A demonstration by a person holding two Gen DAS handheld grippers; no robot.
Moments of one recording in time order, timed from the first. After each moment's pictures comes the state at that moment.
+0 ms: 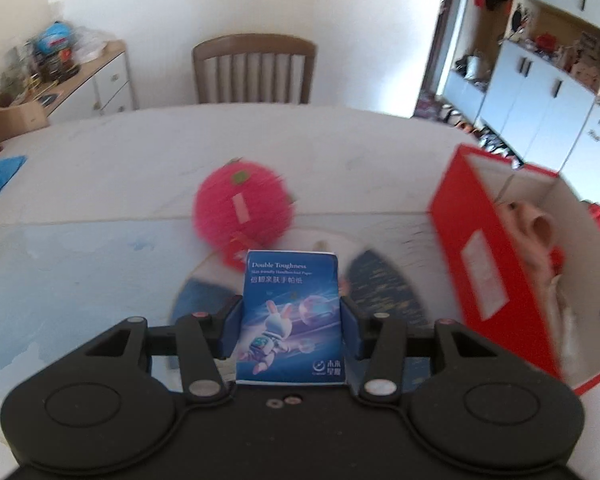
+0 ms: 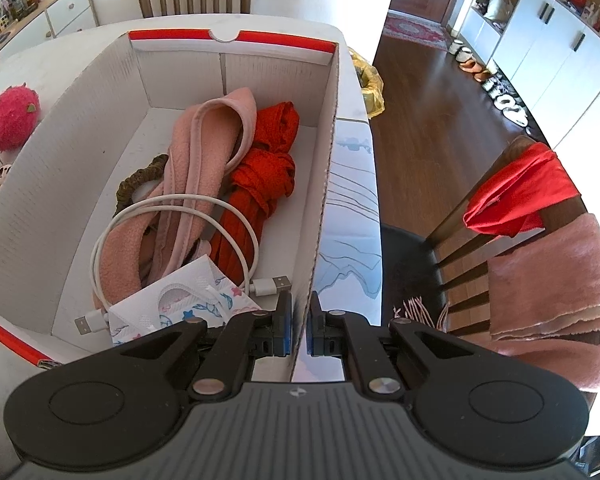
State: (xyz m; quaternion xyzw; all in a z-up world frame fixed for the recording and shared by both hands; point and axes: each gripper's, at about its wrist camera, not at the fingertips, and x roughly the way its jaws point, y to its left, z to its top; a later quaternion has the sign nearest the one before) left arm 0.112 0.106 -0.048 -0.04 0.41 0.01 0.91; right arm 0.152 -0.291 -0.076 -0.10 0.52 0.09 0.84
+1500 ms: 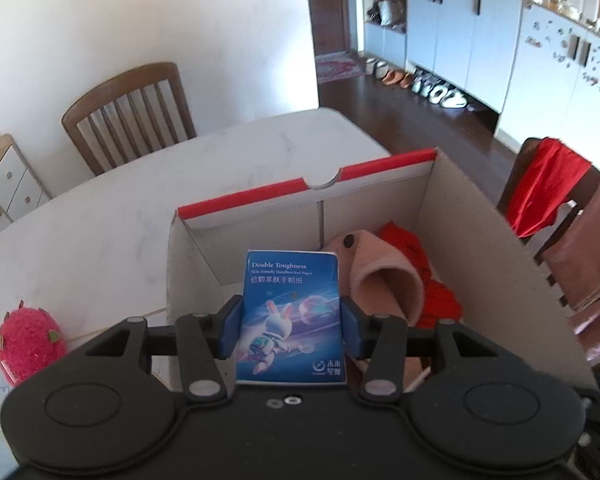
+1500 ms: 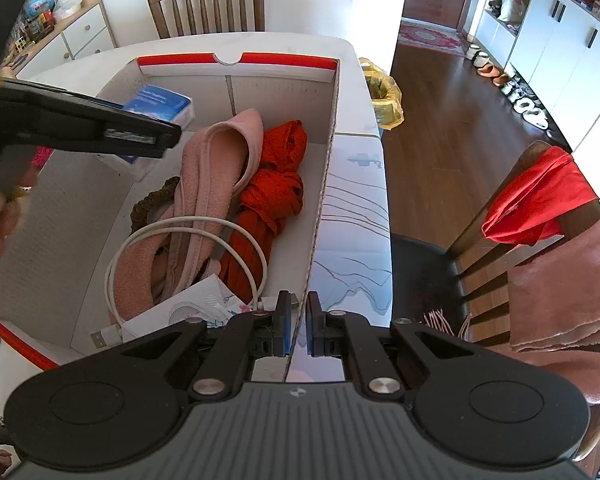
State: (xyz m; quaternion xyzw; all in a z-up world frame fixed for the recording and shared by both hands) left arm 0.224 -0.128 -0.060 0.11 0.44 -0.06 0.89; right arm 0.157 -0.306 -0.070 -0.07 0.51 0.13 0.85
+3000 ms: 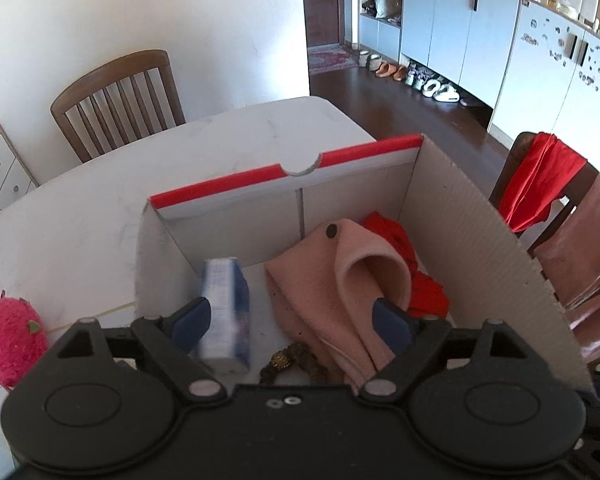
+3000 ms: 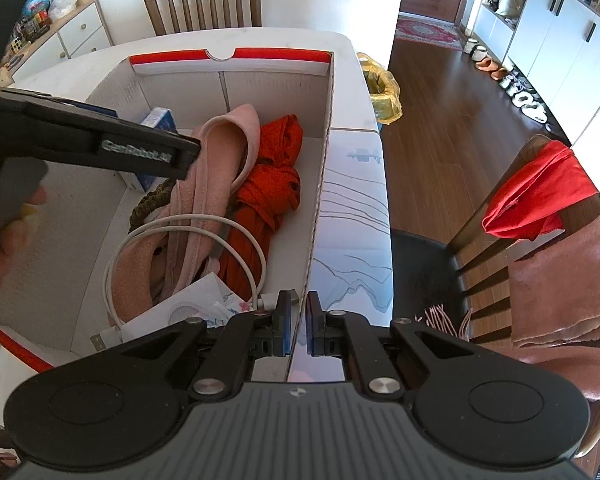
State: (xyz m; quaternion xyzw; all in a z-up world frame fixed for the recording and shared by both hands) left arm 0.218 -0.130 -0.061 0.09 0.45 -0.07 0.89; right arm 0.157 -0.309 -0.072 -0.06 0.51 0.12 0.85
